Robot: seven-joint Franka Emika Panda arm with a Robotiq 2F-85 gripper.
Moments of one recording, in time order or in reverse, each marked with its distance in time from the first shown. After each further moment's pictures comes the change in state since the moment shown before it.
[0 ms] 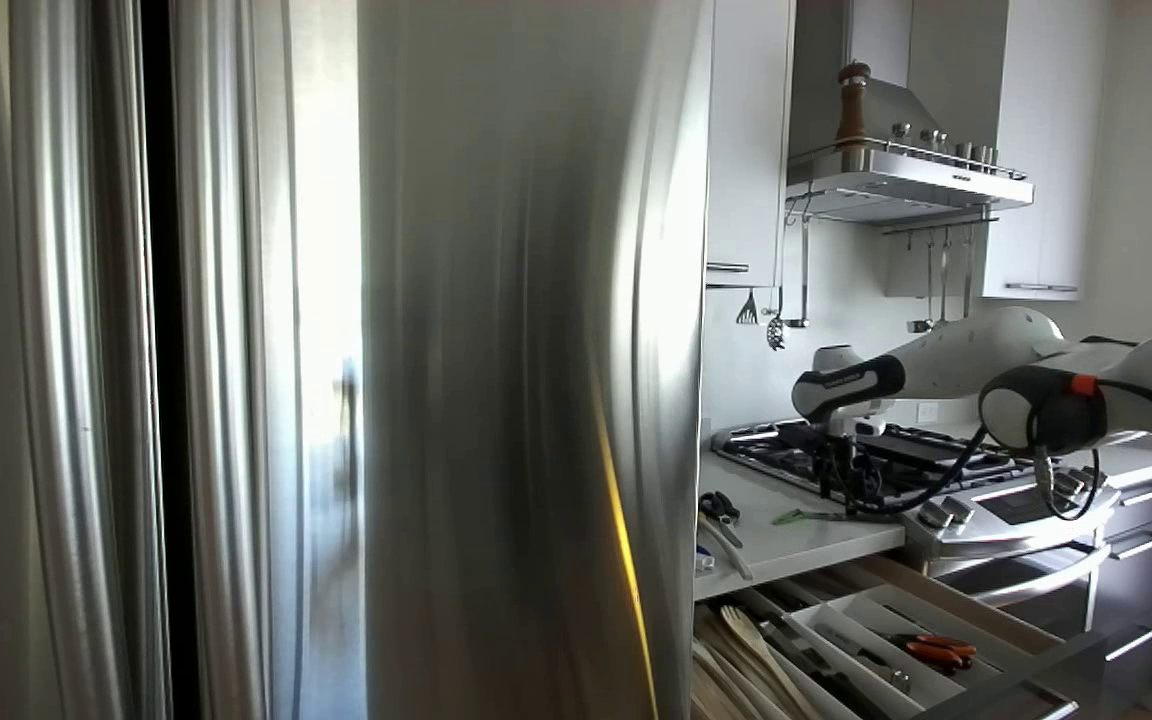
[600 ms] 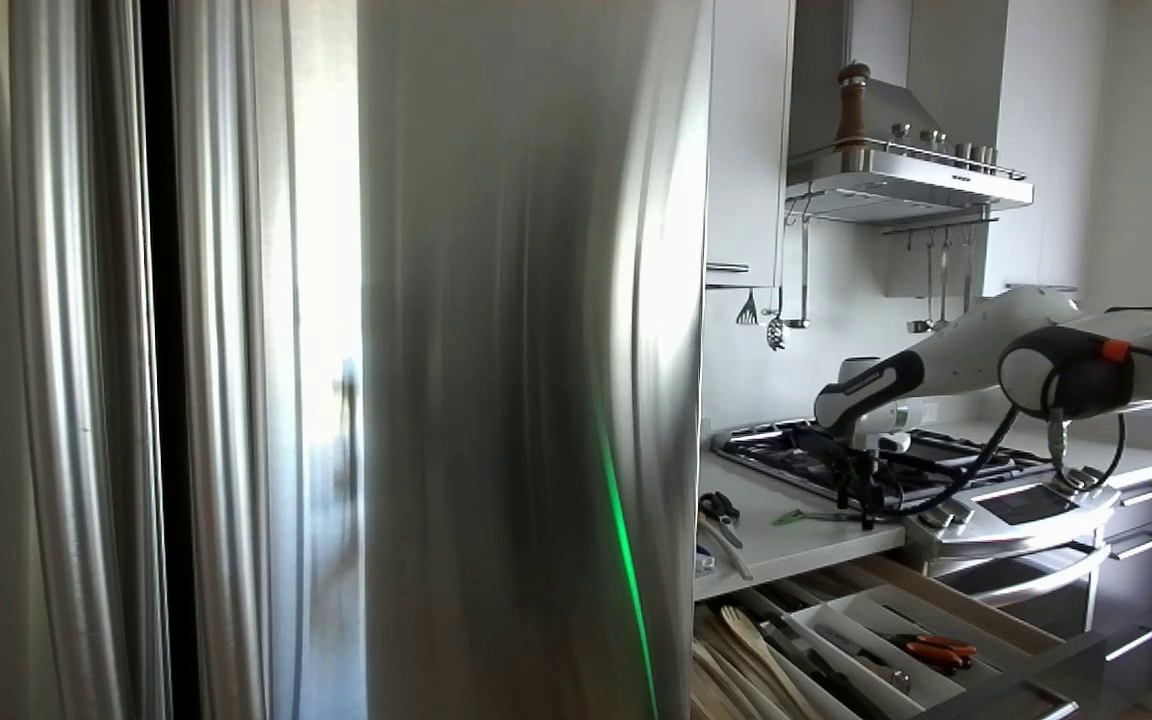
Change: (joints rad) arm -0.015 -0.145 0.013 -0.324 0.024 0.231 -0.001
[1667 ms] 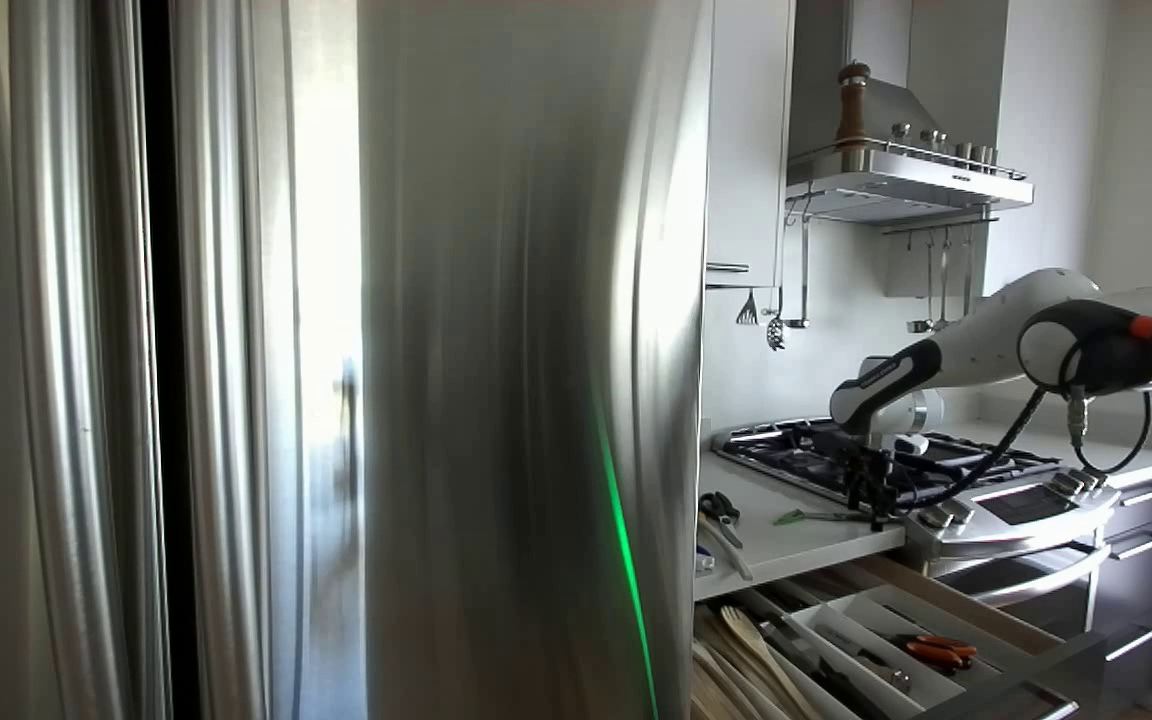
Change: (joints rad) arm -0.035 -0.092 0.030 -0.148 0.036 0.081 -0.015
